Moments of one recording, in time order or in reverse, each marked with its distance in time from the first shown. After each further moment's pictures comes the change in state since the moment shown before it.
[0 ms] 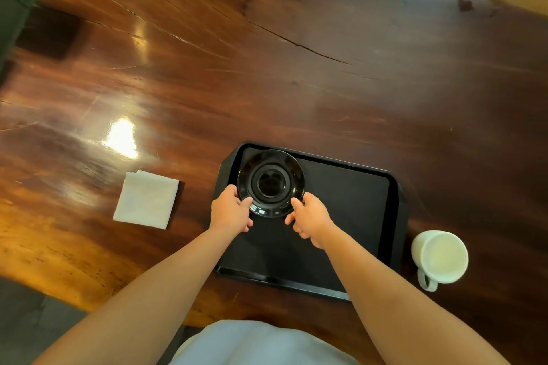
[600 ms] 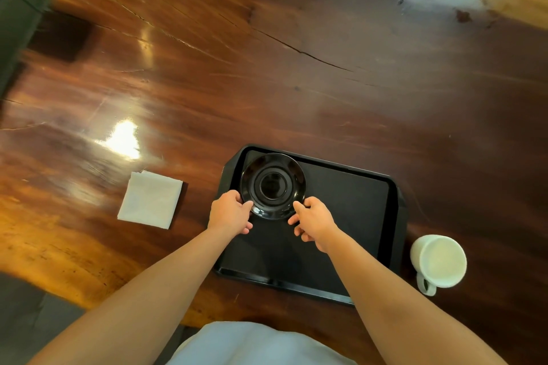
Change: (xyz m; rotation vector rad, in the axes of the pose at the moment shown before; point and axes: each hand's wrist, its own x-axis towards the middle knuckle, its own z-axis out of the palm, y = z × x) left_hand 0.000 -0.003 -0.007 0.012 -0.016 -0.043; right_hand -0.007 0.003 -0.002 -0.011 0.051 -0.046
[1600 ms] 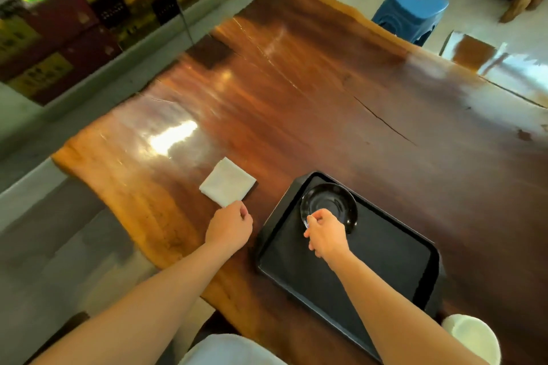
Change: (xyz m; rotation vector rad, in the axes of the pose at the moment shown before) left_hand -0.070 -0.095 -0.078 0.005 0.342 0.038; right_hand -0.076 -0.038 0.076 -0.370 0.038 -0.358
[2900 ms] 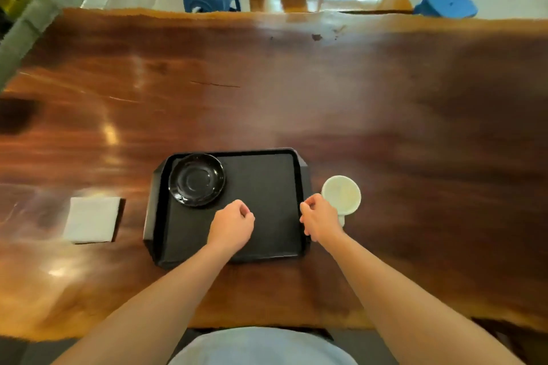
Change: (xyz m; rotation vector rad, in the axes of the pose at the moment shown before) left_hand -0.156 0.129 0.157 0.193 -0.308 0.439; right_hand -0.105 0.224 -0.144 0.308 0.371 0.158
